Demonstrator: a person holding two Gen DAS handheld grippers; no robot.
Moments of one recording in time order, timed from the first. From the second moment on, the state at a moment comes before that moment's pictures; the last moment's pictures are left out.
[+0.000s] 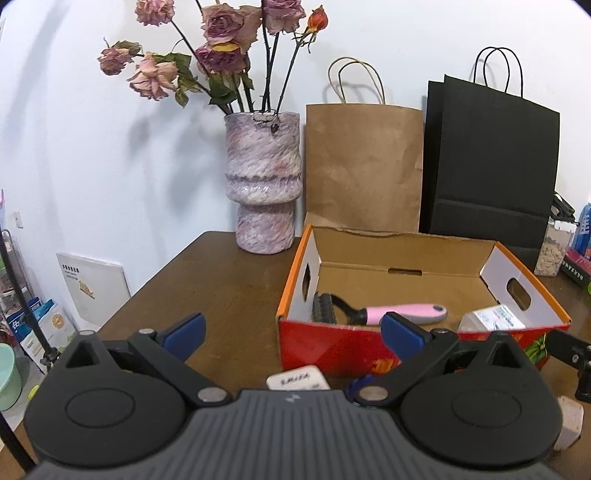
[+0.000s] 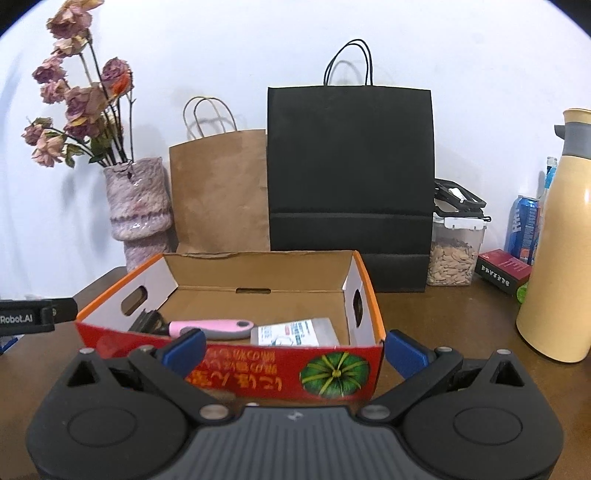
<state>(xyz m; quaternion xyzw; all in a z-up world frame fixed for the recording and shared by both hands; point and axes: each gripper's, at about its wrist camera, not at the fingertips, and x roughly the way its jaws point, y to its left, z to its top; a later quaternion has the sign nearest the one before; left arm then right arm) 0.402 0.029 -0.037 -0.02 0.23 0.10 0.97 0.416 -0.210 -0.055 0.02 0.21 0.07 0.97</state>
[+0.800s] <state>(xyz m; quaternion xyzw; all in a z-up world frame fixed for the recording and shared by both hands) 0.325 0.038 -0.068 -0.01 0.28 0.08 0.96 0.338 -0.198 -0.083 0.00 0.27 0.10 0.96</state>
